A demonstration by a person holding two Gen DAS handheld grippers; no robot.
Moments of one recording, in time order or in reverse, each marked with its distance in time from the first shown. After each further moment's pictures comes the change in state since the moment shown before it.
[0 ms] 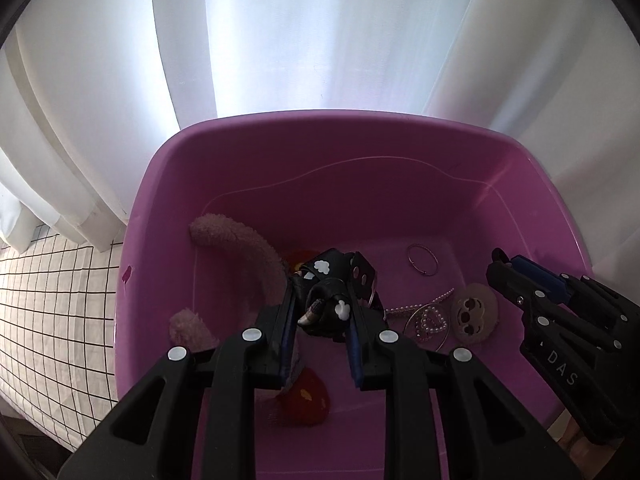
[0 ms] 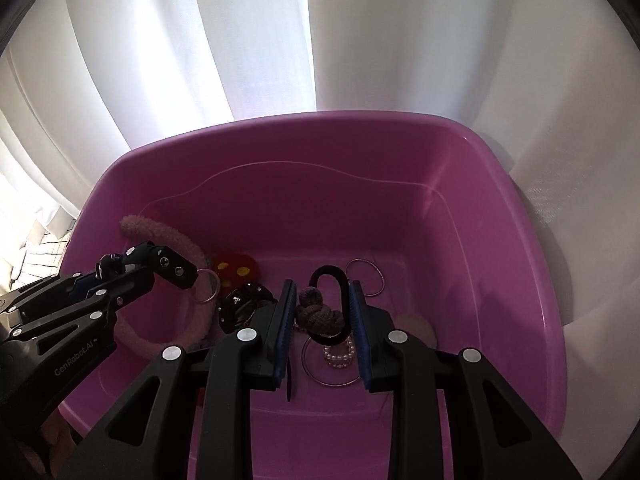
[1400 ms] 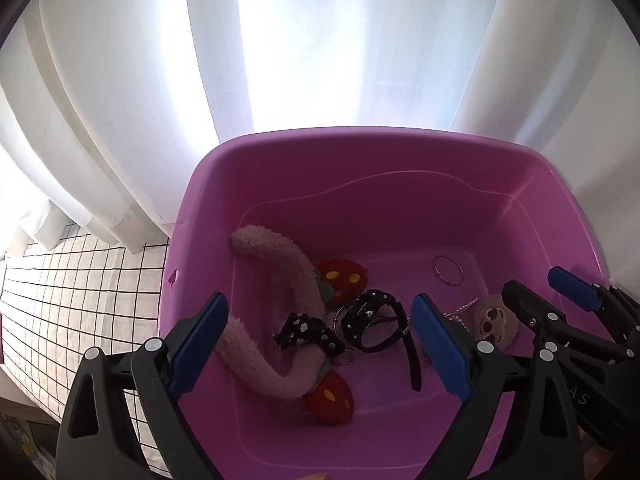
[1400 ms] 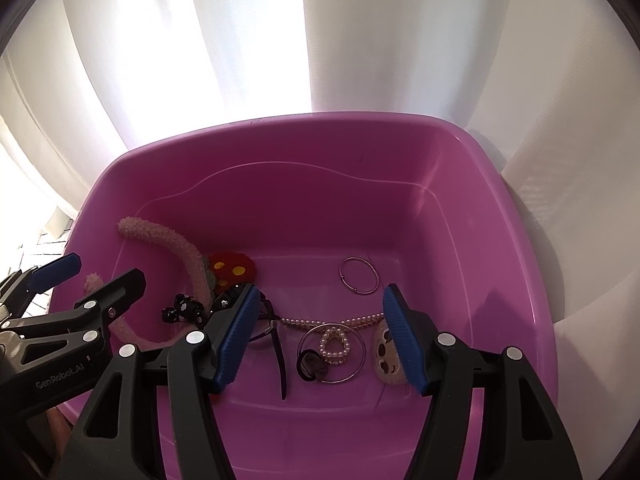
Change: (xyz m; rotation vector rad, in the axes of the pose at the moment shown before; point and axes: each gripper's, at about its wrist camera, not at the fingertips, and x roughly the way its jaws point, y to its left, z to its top) left arm -0.015 0.003 0.007 -0.013 -0.033 0.108; right arm -0.003 0.000 -0.005 0.001 0.002 -0.015
